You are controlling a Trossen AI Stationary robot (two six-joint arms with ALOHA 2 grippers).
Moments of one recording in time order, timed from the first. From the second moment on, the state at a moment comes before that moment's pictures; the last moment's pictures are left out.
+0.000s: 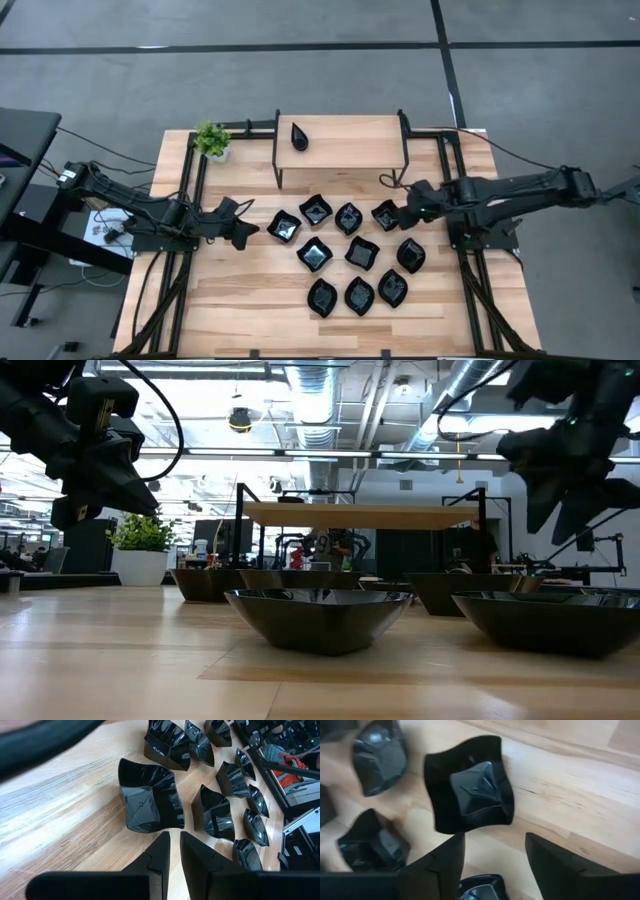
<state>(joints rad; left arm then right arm) -0.35 0.71 0.26 -0.19 -0.41 -1.10 0.00 0.89 0.60 -0.88 0.16 1.19</state>
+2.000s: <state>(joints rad) -0.35 0.71 0.27 -0.19 -0.41 -1.07 -0.19 1.26 0.59 -0.70 0.15 0.98</state>
